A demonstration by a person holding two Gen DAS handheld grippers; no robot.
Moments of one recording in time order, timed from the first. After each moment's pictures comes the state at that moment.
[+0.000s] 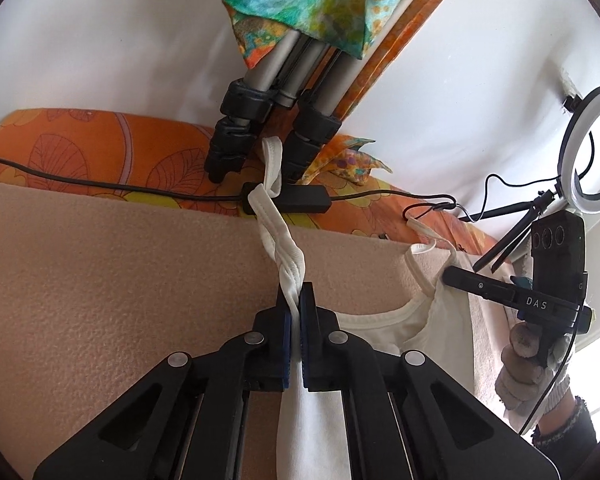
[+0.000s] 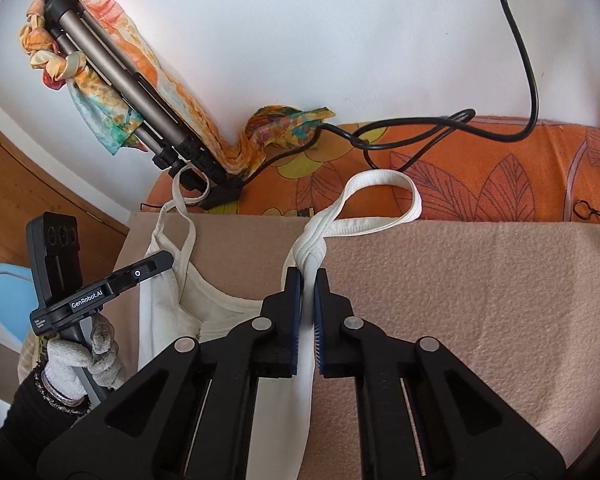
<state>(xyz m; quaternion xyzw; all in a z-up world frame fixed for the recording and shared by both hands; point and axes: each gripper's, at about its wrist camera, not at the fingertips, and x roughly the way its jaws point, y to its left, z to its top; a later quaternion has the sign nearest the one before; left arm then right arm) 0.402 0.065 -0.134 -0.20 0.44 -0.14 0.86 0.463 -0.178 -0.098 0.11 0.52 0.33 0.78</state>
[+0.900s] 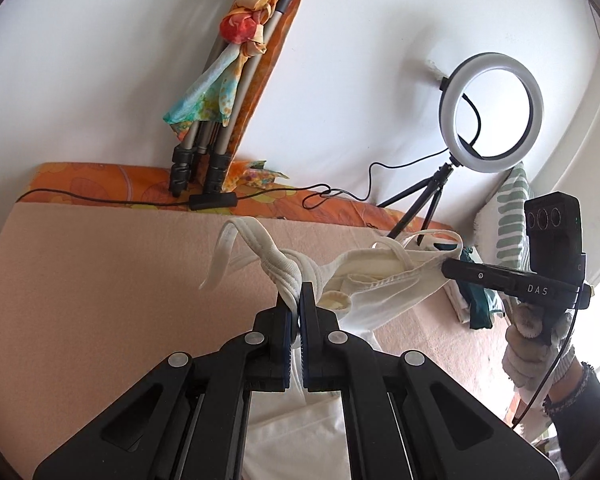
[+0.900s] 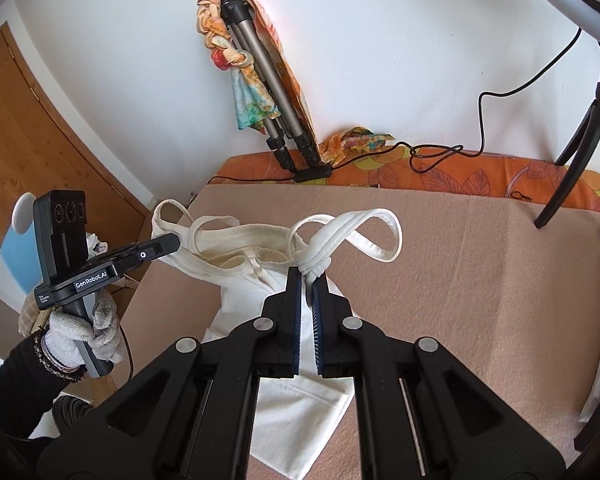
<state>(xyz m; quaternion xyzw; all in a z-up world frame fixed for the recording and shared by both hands) 0.260 0.033 -0.032 -0.16 0.37 -0.19 0.89 0.322 -0.227 0.013 0.06 0.46 0.37 0.80</state>
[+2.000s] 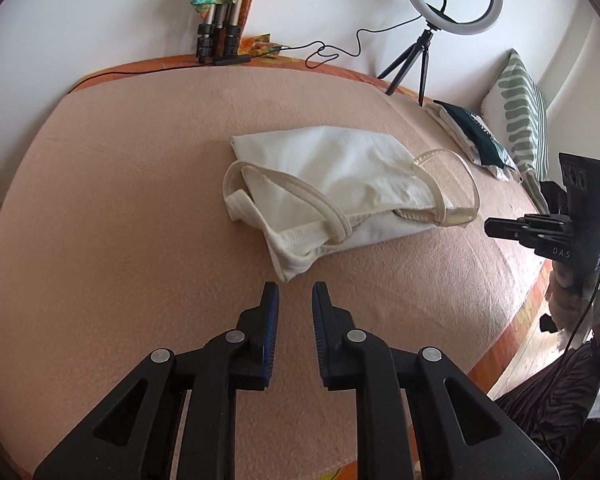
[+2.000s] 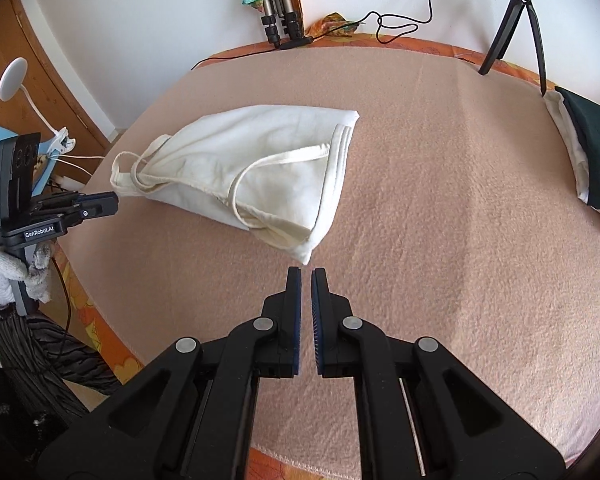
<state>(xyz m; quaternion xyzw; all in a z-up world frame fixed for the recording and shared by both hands) 0.084 0.020 -0.103 -0.06 0.47 -0.17 0.86 0.120 -0.285 -0.087 -0.03 0.50 0.30 0.81</state>
